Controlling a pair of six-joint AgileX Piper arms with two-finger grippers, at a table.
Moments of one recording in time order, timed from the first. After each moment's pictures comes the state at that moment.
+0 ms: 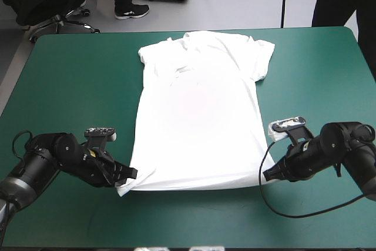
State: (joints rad) left arm -0.26 1.13 -0.76 -0.34 1.06 0.06; right arm 0.23 1.14 -0.86 0.23 1.13 -0.22
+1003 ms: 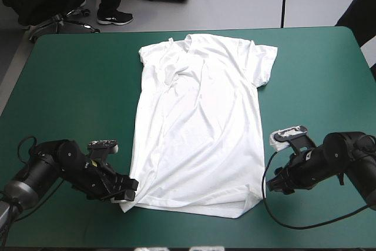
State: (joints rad) left arm -0.26 1.13 -0.67 -0.40 1.09 0.07; right arm 0.23 1.09 -0.79 0.24 1.14 -0.26
